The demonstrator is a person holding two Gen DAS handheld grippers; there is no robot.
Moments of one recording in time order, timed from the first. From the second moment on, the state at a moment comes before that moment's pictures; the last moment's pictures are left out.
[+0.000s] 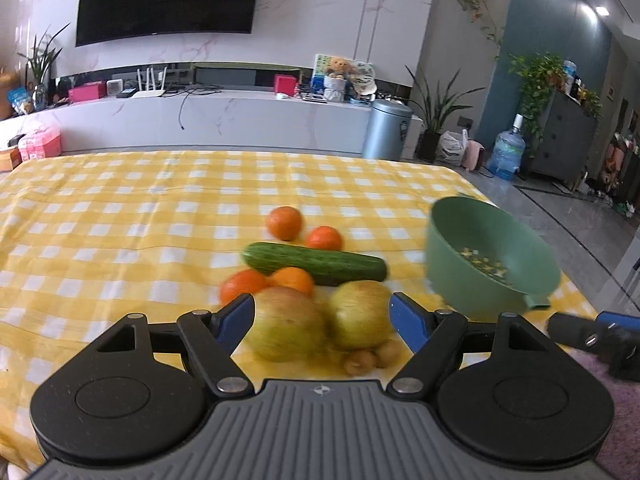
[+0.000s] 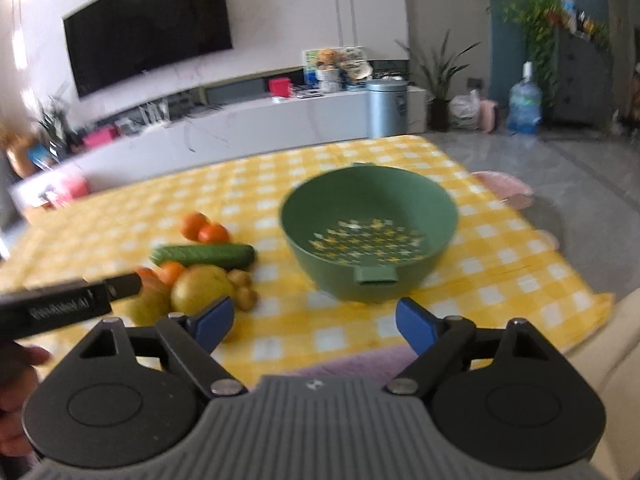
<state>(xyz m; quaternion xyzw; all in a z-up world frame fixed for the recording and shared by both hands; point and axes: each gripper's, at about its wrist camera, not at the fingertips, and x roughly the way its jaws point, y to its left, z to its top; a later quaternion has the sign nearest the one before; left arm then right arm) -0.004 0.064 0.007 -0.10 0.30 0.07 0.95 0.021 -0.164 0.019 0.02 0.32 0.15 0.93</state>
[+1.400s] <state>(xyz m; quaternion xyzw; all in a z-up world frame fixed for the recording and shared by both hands) 0.015 0.111 -0.048 -0.03 0.39 -0.03 0.92 0.145 0.005 -0.041 -0.31 0.41 0.40 0.76</state>
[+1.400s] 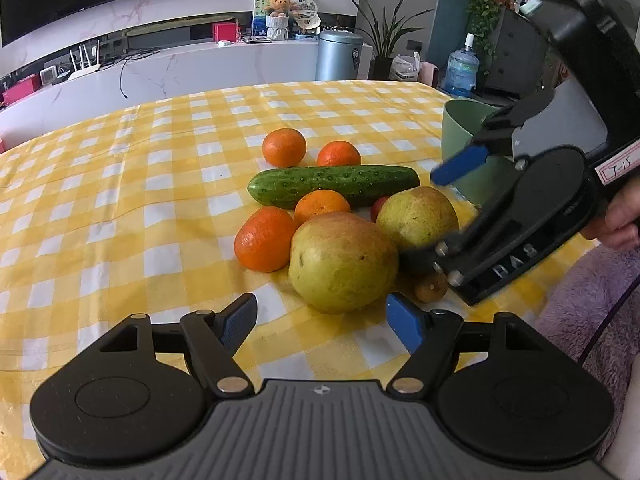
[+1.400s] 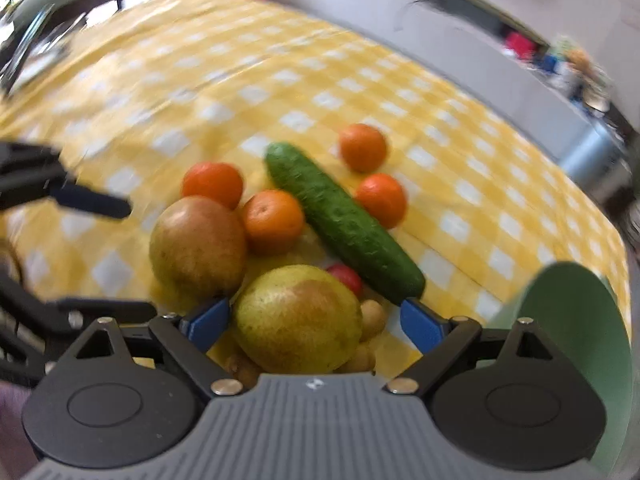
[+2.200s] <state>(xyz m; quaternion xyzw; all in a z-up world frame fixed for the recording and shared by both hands) 0.018 0.107 -0.052 -0.02 0.40 -0.03 0.92 0.143 0.012 -0.054 -0.34 0.41 0.41 0.74</state>
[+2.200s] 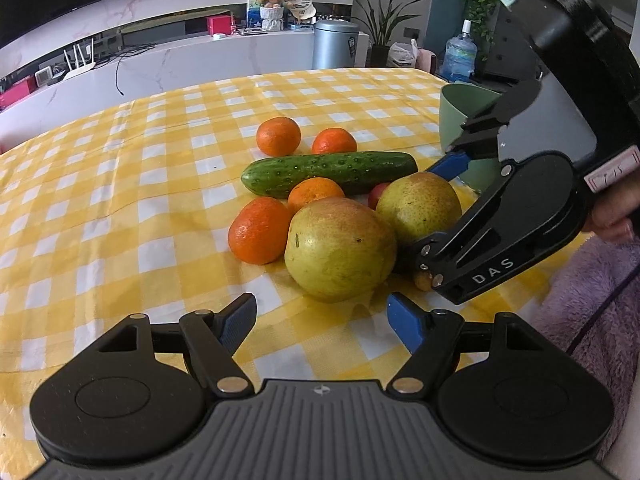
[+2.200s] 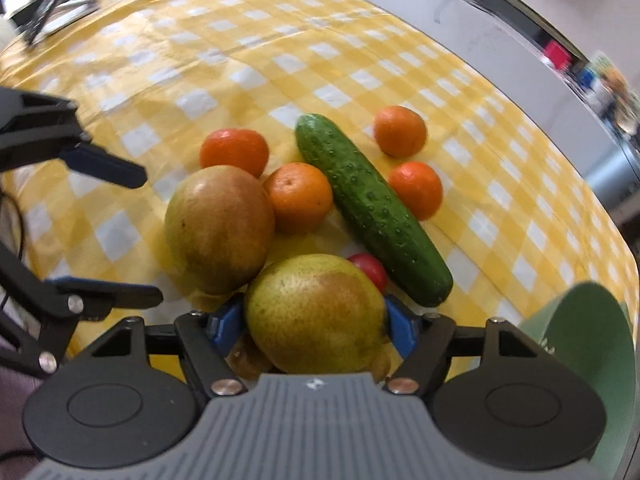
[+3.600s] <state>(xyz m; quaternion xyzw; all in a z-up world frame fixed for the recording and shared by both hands) 0.049 0.070 -0.070 0.04 0.33 -0.08 0.94 0.137 -0.042 -0.039 -0.15 0.42 0.32 0.84</state>
